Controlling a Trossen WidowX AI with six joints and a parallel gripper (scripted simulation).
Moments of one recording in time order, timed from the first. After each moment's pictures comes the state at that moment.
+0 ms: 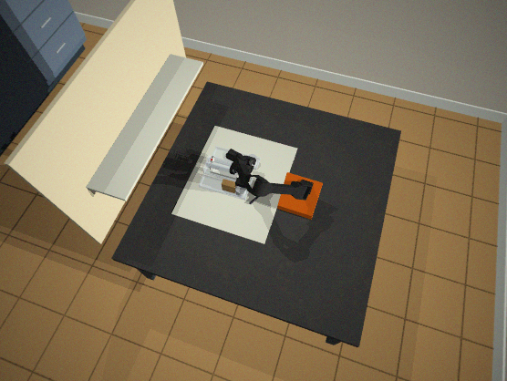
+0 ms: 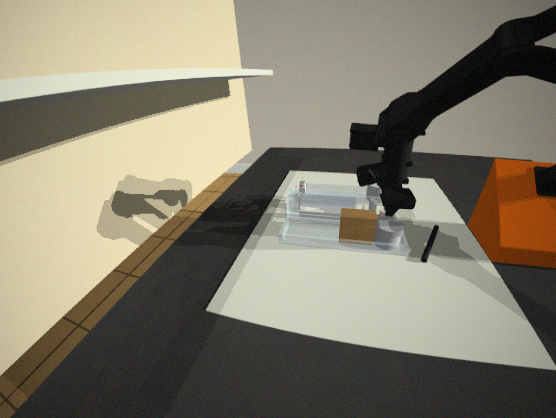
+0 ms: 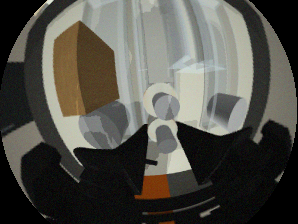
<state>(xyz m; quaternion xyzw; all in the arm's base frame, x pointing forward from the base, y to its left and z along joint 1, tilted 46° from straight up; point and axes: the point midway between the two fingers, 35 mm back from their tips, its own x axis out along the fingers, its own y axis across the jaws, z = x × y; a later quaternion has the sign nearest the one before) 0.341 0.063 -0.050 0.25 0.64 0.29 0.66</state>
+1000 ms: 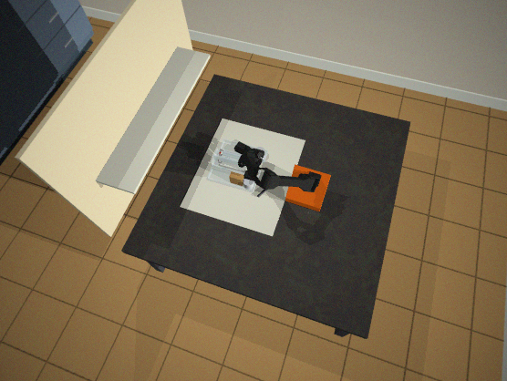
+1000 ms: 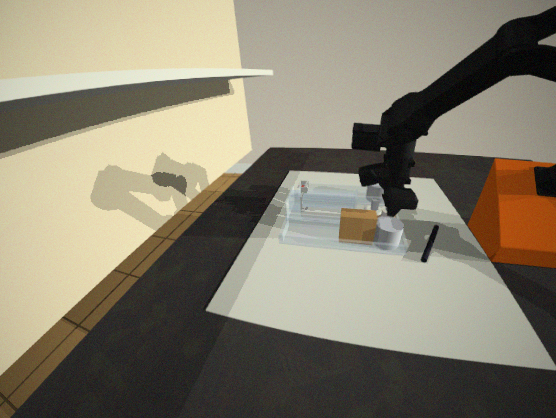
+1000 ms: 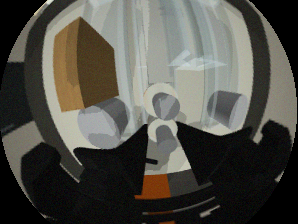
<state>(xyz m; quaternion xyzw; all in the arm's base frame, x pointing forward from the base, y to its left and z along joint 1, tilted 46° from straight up) 0.336 0.063 -0.050 0.25 0.65 0.29 0.66</state>
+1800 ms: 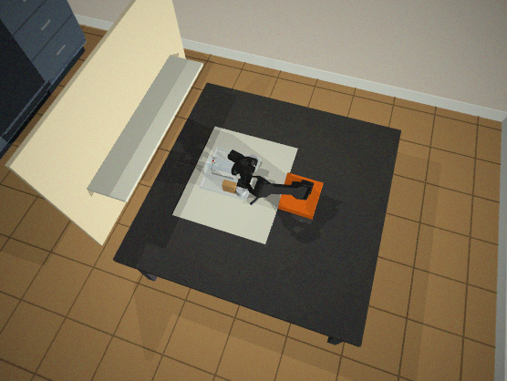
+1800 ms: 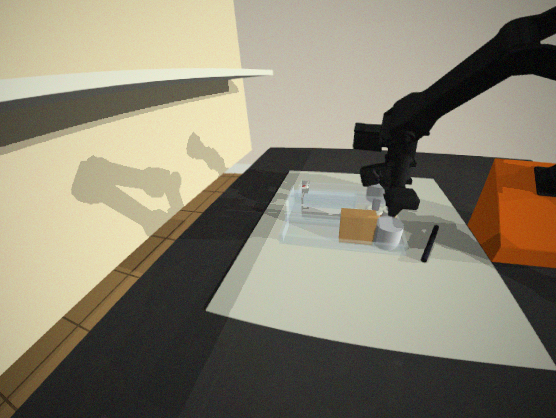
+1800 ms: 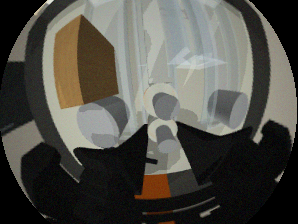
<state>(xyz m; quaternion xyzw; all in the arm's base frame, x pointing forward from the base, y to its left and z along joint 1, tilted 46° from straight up) 0.333 0.063 -0.051 0.25 0.64 0.29 0.66</state>
